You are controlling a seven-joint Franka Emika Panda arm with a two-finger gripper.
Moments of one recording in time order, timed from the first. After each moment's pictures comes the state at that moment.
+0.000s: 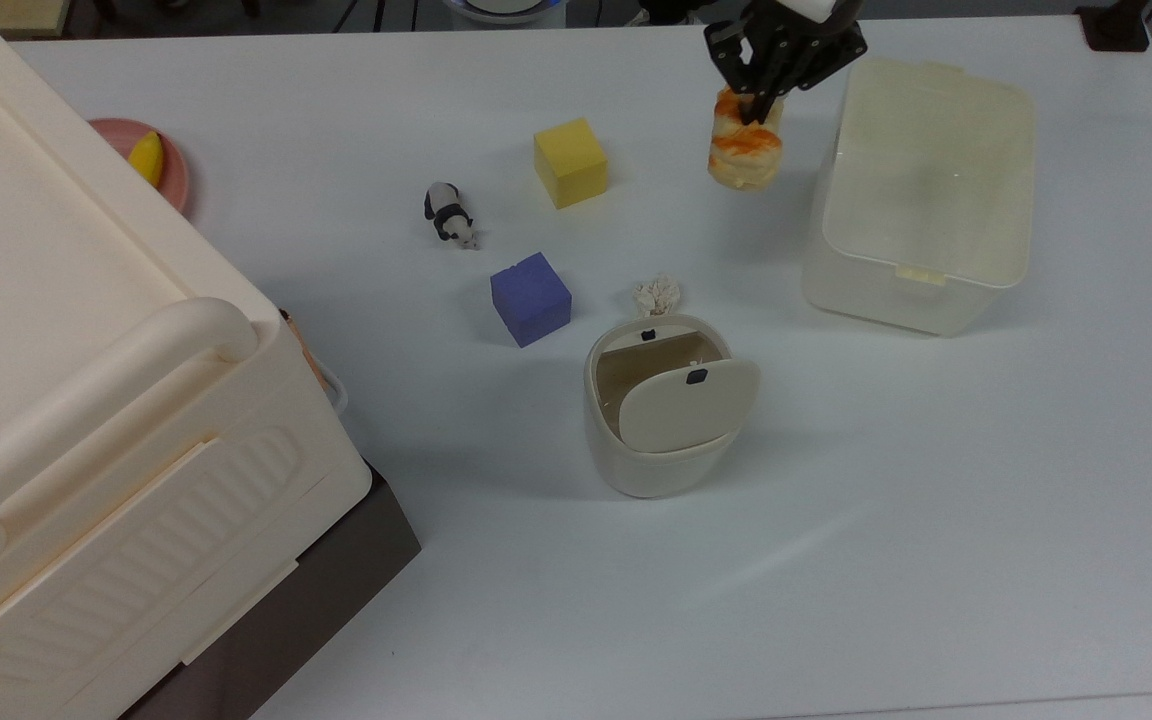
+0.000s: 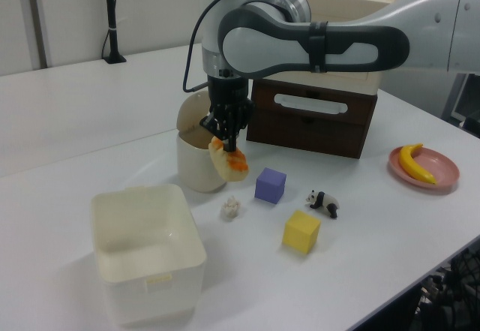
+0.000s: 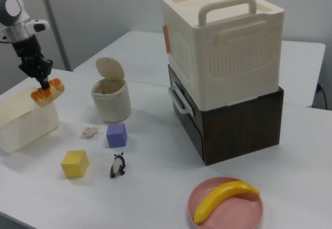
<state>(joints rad) 0.12 0.18 0.40 -1.57 -0.19 1.69 0.36</state>
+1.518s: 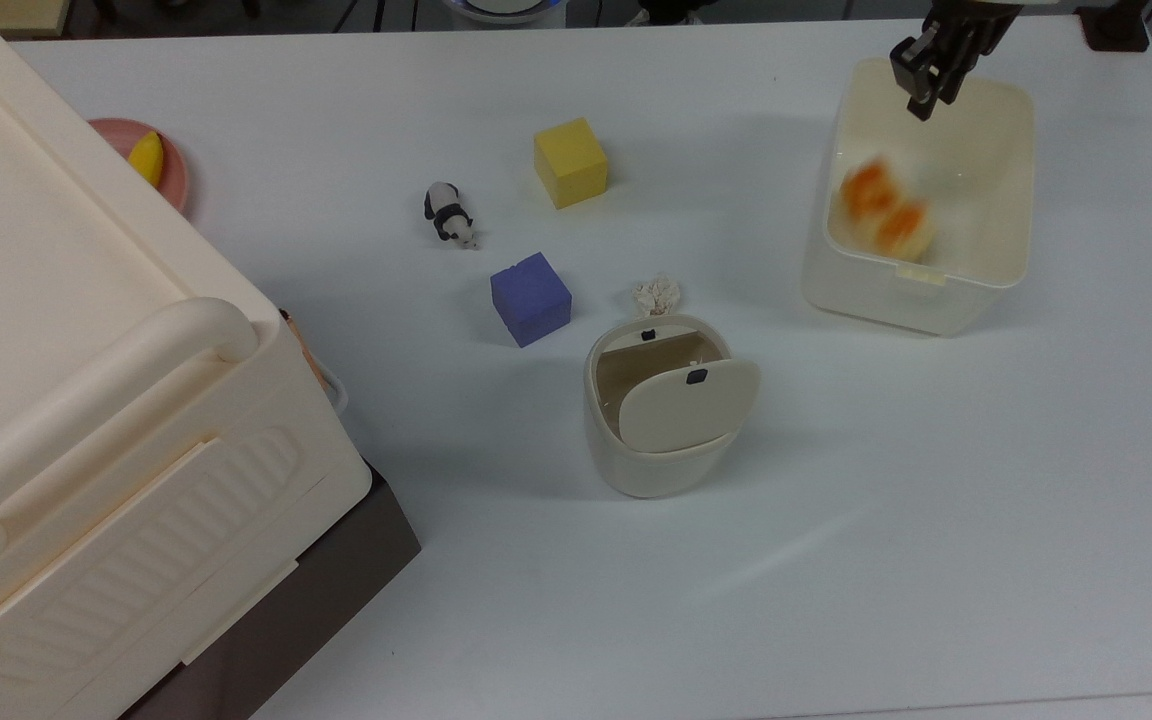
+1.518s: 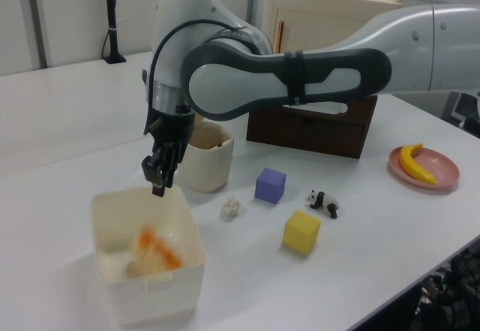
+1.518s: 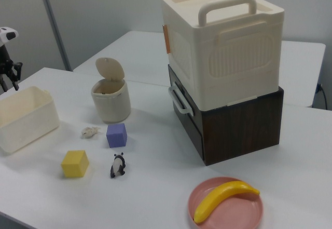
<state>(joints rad) 0.27 0.25 0.44 -1.58 -0.09 1.92 0.08</state>
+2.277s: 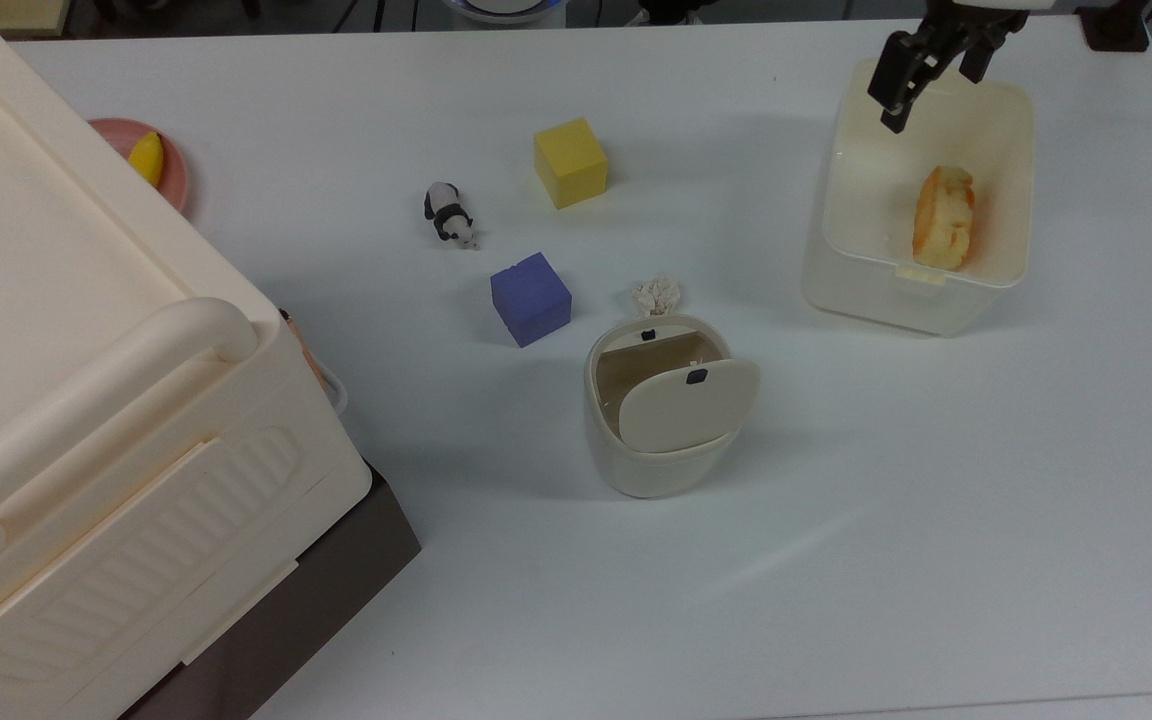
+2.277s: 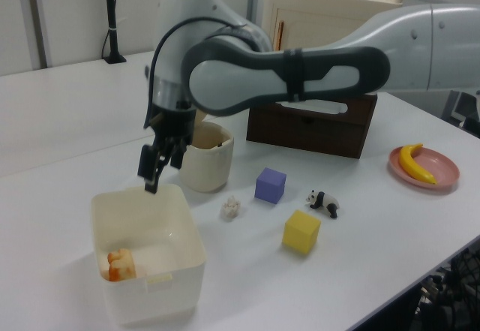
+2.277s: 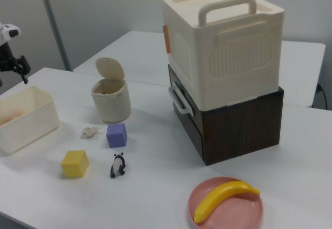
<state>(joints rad) 0.26 0.25 0.43 -1.57 -0.09 1.92 0.11</state>
